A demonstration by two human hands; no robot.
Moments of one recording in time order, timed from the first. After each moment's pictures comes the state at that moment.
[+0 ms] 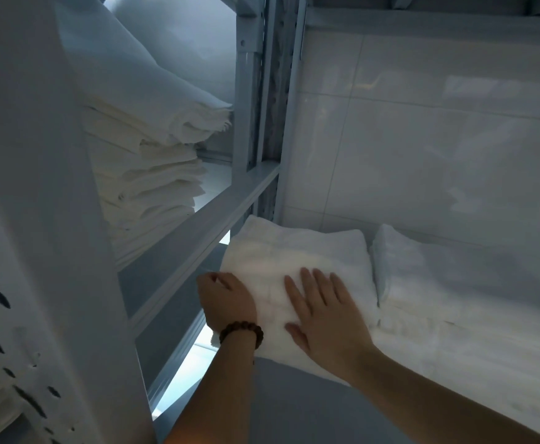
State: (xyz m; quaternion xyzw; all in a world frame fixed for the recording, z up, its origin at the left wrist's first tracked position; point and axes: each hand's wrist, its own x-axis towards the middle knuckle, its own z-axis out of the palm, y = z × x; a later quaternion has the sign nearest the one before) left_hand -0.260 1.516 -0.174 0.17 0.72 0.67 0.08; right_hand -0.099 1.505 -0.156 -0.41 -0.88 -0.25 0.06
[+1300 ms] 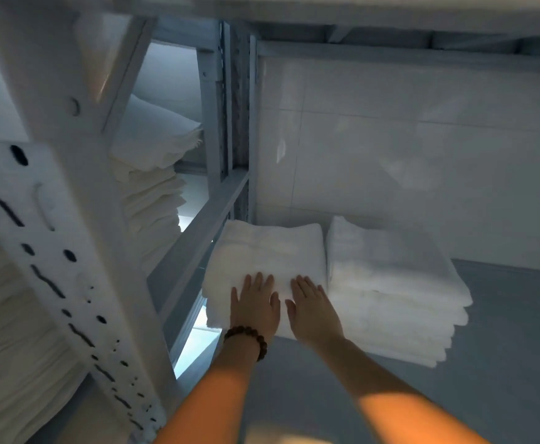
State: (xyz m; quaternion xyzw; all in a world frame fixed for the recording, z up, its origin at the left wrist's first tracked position) left_hand -0.207 1.443 -0.123 0.66 0.72 0.19 0.11; right_hand -0.081 1.451 -0.113 -0.57 -0.81 0.05 0.08
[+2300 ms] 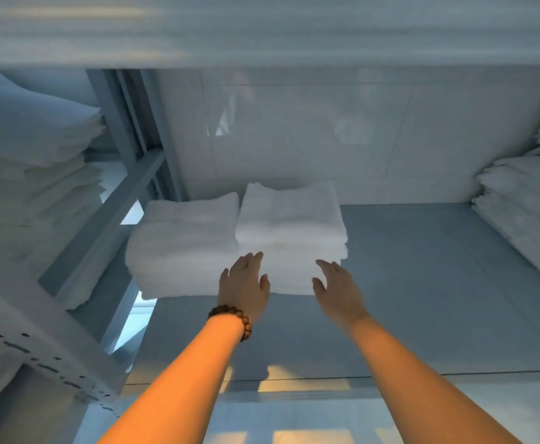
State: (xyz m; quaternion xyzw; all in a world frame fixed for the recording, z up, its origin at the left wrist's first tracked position) left_hand -0.063 1.364 -0.067 0.73 0.65 0.19 0.15; right_hand 0.126 1.352 -0.073 -0.70 -0.66 0.17 0.21
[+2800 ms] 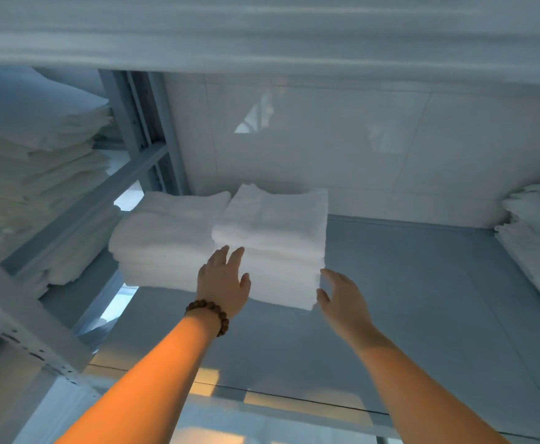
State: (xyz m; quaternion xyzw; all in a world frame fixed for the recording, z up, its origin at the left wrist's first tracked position) left_hand -0.006 1.376 -0.062 0.67 0.72 0.18 0.07; right_hand 0.223 1.383 -0.081 -0.65 -0.70 0.20 0.22
